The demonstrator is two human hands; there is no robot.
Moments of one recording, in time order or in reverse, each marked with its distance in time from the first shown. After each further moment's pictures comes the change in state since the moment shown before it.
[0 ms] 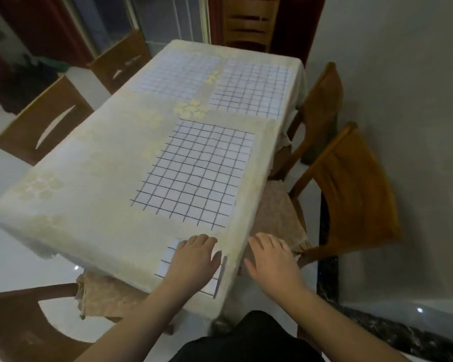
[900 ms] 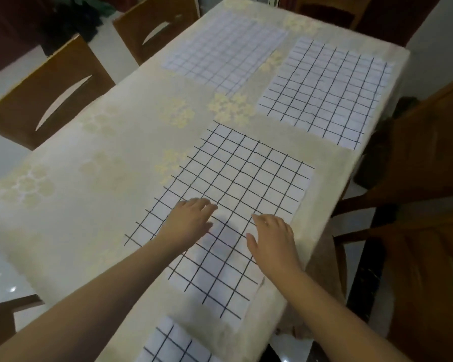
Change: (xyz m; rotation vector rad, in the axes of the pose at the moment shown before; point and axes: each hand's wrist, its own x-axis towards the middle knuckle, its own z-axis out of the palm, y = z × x) left_hand 0.258 -0.161 0.008 0.075 -0.080 -0.042; right_hand 0.309 0.021 0.043 0.190 -0.107 -0.069
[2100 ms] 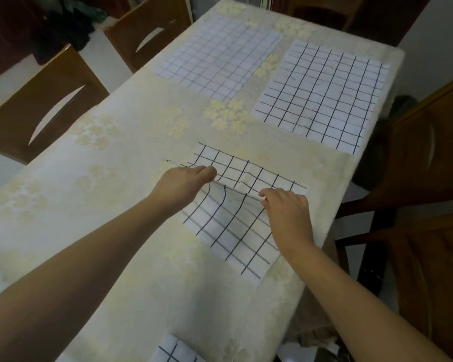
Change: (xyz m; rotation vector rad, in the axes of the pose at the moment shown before) left_hand 0.063 -0.046 -0.066 0.076 0.255 0.160; right_hand 0.057 0.012 -0.036 0.020 0.432 -0.110
